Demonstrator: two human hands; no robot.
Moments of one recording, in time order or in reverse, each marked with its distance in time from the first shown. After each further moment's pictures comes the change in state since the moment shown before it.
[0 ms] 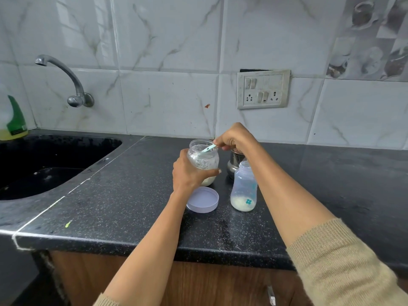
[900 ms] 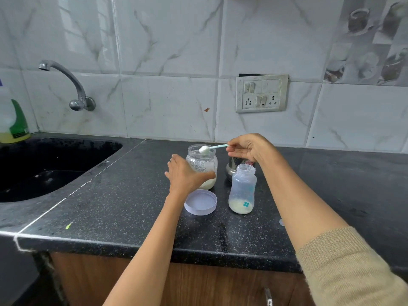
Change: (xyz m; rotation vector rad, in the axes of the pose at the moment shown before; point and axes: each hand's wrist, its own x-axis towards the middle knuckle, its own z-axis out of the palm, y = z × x) left_hand -0.012 0.017 -0.015 0.097 -0.059 -0.126; right_hand 0.002 0.032 -0.023 0.607 -0.059 0.127
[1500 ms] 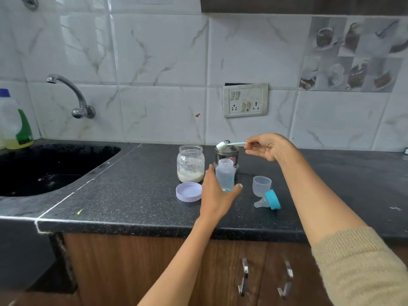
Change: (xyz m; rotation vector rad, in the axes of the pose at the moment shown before) left_hand -0.123 0.037 0.040 -0.226 -0.135 0.215; right_hand -0.071 -0.003 -0.084 0.102 0.034 -0.022
